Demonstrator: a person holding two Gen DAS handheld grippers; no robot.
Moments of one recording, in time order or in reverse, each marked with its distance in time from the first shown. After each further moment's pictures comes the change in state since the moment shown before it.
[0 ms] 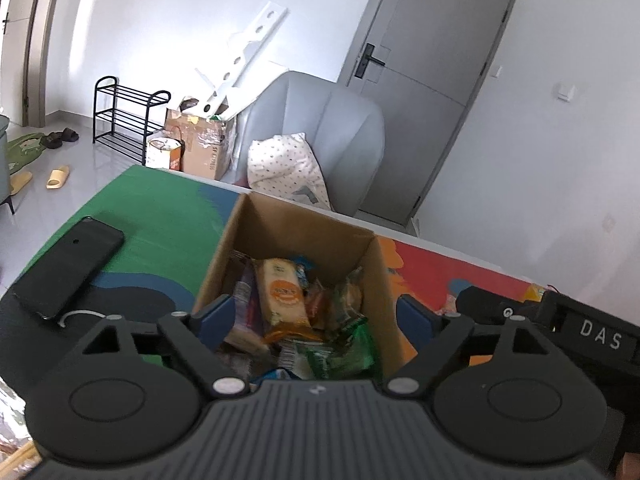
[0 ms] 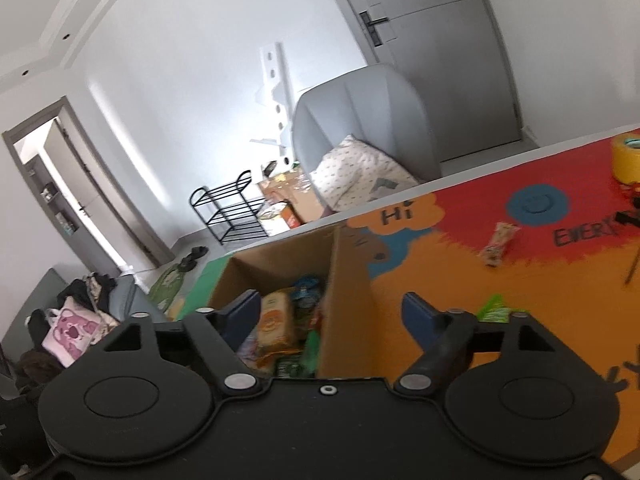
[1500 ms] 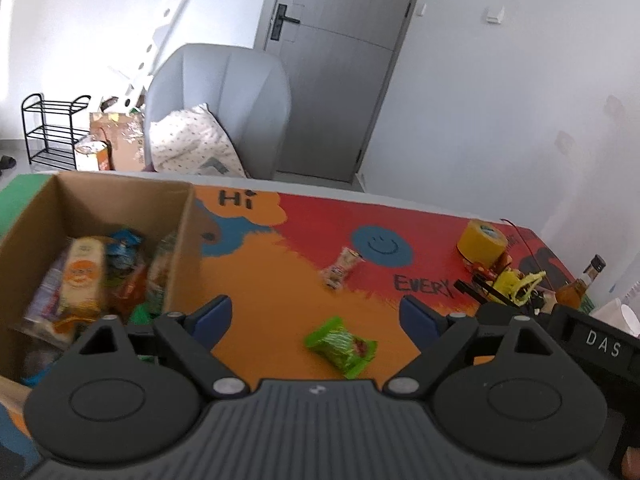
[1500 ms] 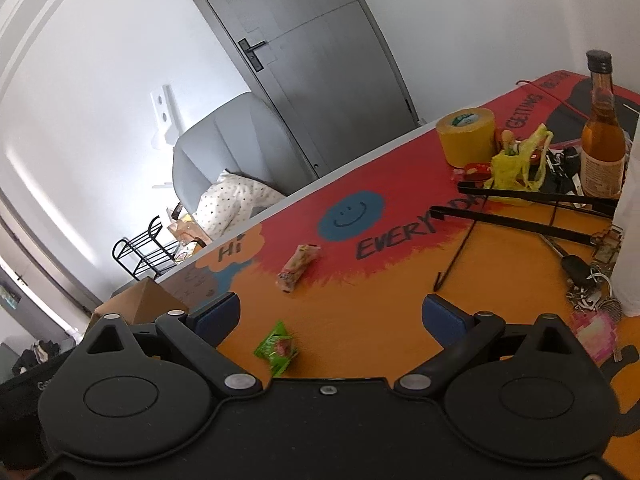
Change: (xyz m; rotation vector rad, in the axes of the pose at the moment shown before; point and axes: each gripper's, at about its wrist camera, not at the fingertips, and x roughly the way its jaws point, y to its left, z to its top) left arm 0.072 -0.136 -0.038 0.177 0.097 -0.111; right arm -0.032 -0.165 0.001 0.196 -0.057 -0.196
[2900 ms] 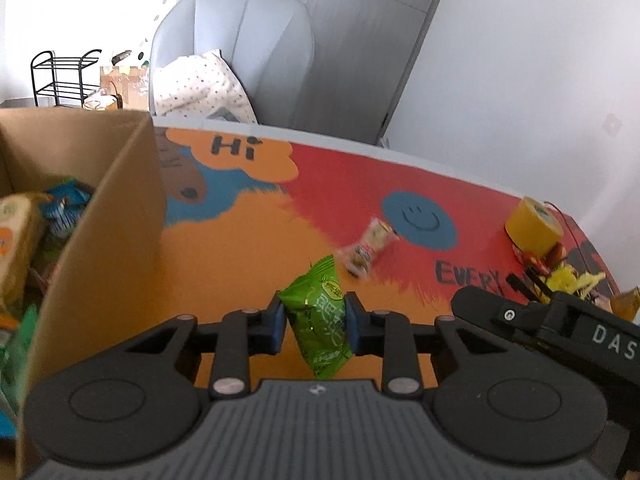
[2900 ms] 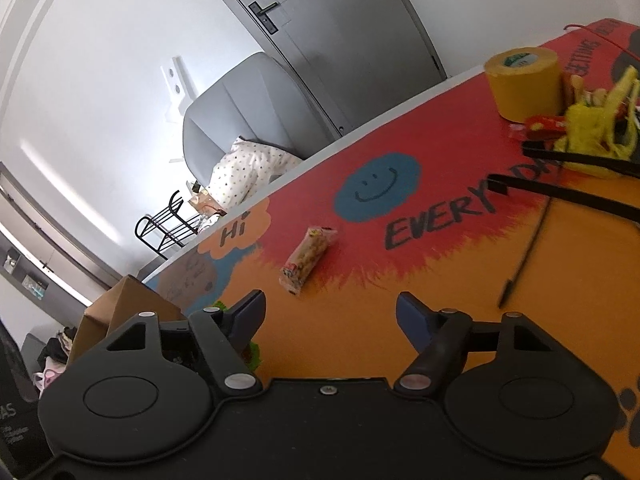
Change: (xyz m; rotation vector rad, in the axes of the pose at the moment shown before) left arm 0.096 0.005 0.001 -0.069 0.111 0.071; right arm 0.088 -0.005 0.010 0.022 0.122 0.103
